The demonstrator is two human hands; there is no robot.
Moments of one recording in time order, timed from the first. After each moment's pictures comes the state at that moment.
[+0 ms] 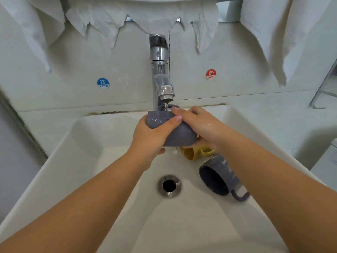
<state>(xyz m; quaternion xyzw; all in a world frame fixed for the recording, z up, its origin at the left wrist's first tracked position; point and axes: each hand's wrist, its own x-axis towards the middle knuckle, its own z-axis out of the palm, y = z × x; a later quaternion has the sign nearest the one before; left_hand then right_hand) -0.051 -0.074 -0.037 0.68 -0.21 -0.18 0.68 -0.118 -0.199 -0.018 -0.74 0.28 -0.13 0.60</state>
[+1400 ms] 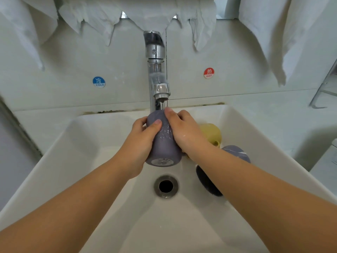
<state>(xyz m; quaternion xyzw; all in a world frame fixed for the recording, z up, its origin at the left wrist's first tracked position) -0.046 -0.066 -0.045 0.64 -0.20 -0.25 0.70 -0.100 -0.171 -0.038 -0.72 0.26 -0.24 0.60</state>
